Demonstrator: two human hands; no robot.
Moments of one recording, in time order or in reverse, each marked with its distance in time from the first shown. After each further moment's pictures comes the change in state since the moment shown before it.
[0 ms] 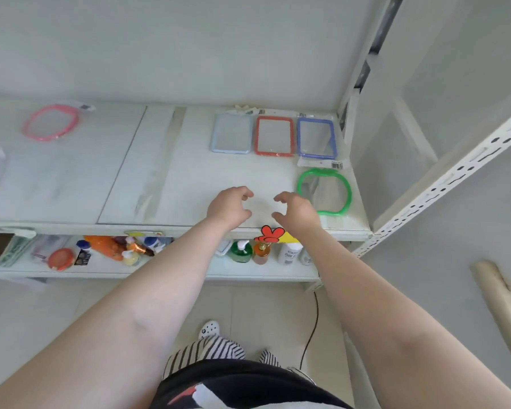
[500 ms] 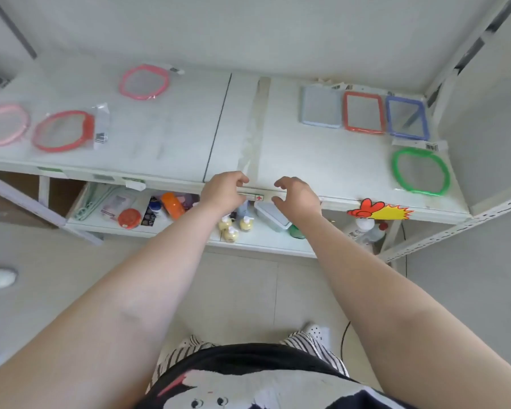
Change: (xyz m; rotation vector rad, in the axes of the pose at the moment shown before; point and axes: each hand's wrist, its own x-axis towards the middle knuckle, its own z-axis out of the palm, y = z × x) left_hand -0.086 -0.220 -0.122 0.016 0.080 -0.065; right_hand -0.035 -0.202 0.147 -0.069 0.007 -0.111
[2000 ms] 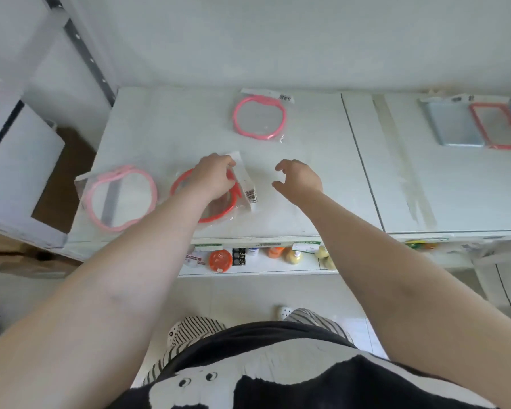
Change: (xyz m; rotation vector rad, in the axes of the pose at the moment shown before) left_hand 0.192 -0.363 -0.283 0.175 -0.051 0.128; right_hand 0.220 -0.389 0.154 -0.054 -0.003 0.137
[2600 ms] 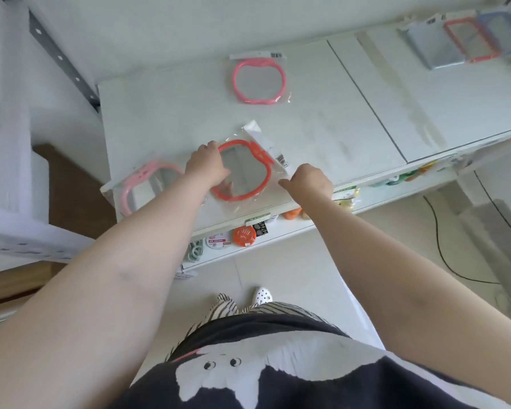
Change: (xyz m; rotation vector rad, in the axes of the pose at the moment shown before) left_hand -0.004 -0.095 -0.037 0.097 -0.212 0.026; right_hand -0.075 -0.106 0.066 0.054 -0.004 0.625
